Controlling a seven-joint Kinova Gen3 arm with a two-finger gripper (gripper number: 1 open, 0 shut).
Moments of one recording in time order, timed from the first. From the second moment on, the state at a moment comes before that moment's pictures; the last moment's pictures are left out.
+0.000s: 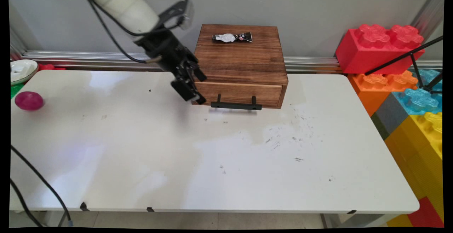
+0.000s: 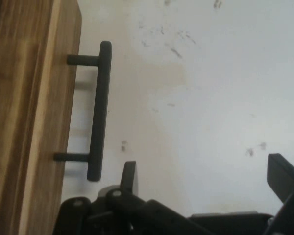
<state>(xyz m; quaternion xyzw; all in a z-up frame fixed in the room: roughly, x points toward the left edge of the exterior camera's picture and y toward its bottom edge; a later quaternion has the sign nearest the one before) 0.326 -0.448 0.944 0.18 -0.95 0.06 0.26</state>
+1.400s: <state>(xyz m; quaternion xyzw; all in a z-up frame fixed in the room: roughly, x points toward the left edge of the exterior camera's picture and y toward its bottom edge) 0.235 -0.496 0.856 0.16 -0.97 0.11 0.16</state>
